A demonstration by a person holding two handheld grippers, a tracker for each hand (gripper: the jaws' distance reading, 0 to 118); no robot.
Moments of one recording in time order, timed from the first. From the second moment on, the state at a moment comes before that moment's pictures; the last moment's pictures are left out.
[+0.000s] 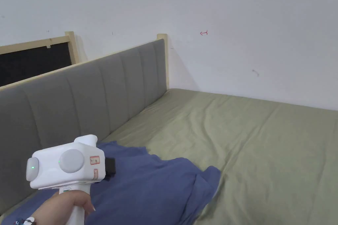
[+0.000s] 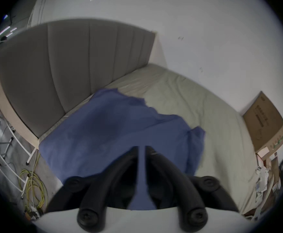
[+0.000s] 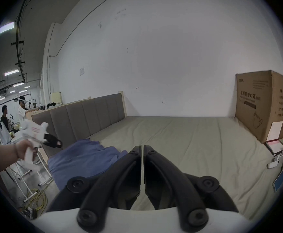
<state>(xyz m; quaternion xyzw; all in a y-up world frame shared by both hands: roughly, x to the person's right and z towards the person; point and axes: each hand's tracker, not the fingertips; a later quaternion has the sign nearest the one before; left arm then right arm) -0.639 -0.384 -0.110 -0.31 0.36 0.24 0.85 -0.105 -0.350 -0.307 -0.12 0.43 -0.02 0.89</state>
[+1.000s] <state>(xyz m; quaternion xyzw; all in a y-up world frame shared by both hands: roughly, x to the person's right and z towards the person) -0.661 -0.518 -0.188 -0.40 0.38 0.14 0.82 -0.119 -0.388 -0.339 -0.22 0.42 -0.01 0.88</state>
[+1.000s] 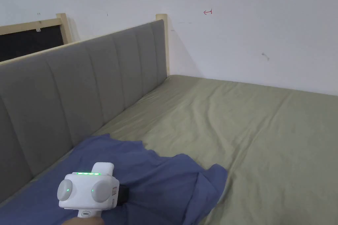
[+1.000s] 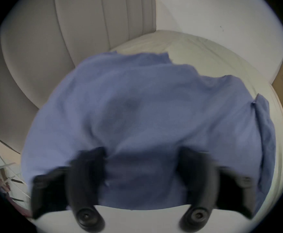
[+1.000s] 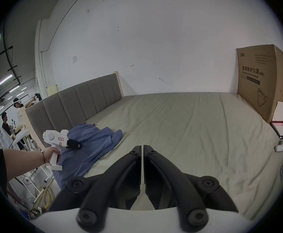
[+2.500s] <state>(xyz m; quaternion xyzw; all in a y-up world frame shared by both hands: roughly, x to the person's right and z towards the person) -0.262 -0.362 -0.439 -0.51 -0.08 0.14 0.84 0.104 -0.353 -0.363 -0.17 0.24 -0.15 0.94</state>
